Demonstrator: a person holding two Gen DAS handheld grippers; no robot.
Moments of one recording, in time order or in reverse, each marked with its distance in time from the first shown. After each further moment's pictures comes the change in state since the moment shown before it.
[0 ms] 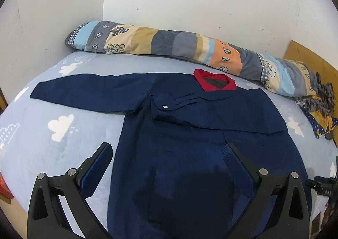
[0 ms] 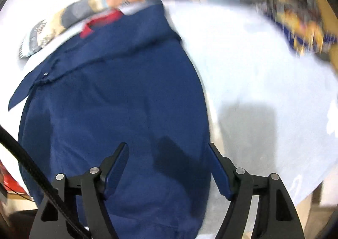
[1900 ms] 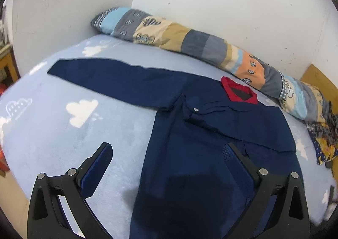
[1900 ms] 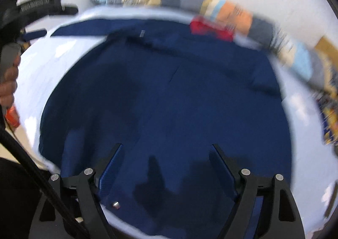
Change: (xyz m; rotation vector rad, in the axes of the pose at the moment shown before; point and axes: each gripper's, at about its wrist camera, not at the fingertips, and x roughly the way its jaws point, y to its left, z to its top) left arm -0.002 0.068 0.006 -0.195 0.025 0.053; right arm -0.001 0.206 -0.059 -0.480 -0.037 0.104
